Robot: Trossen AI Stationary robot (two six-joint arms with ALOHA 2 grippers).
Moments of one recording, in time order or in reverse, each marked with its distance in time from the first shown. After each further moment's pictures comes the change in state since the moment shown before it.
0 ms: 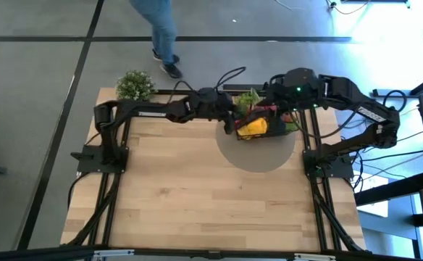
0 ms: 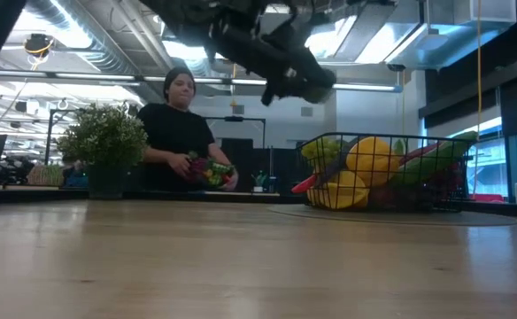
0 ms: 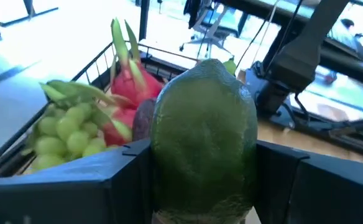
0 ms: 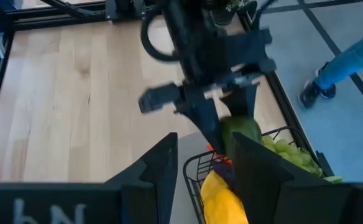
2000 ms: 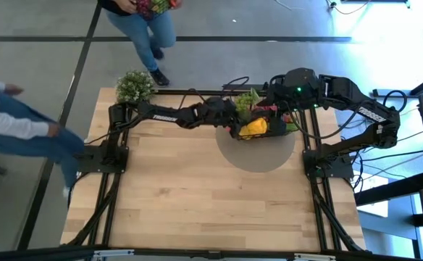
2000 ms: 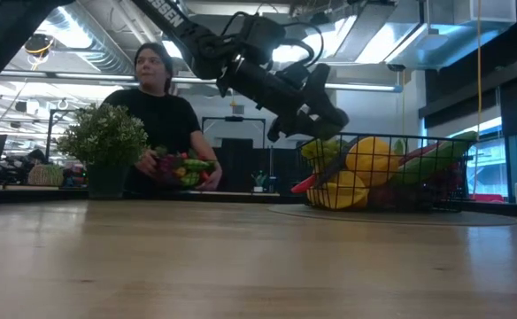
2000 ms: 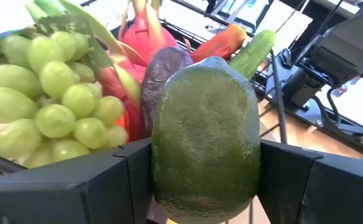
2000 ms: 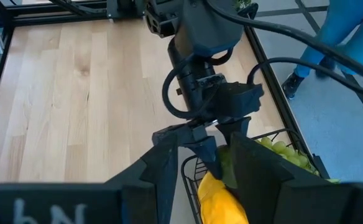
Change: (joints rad) left arm -0.013 0.181 0.000 0.139 -0.045 -0.137; right arm 0.000 -0.005 0.000 -0.001 0.001 -0.026
